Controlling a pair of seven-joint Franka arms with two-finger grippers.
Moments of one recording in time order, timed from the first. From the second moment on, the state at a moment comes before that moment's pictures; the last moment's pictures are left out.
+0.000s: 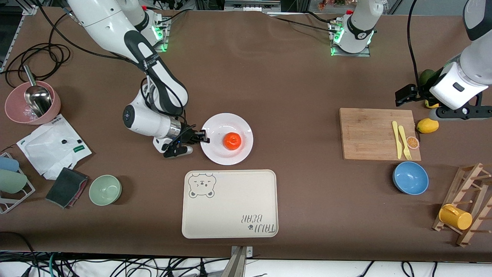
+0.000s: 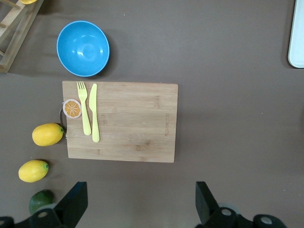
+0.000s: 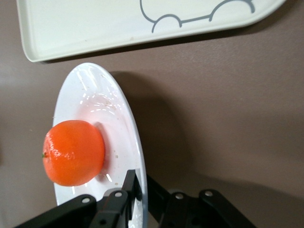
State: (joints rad) left arm -0.03 0.07 -0.05 -1.60 0.02 1.55 -0.11; right arm 0.26 0.59 0.20 -1.92 0.91 2.53 -0.35
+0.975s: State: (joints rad) left arm -0.03 0.09 -0.05 -1.60 0.02 1.55 -0.11; right arm 0.14 0.62 0.19 -1.92 1.22 2.28 -0.77
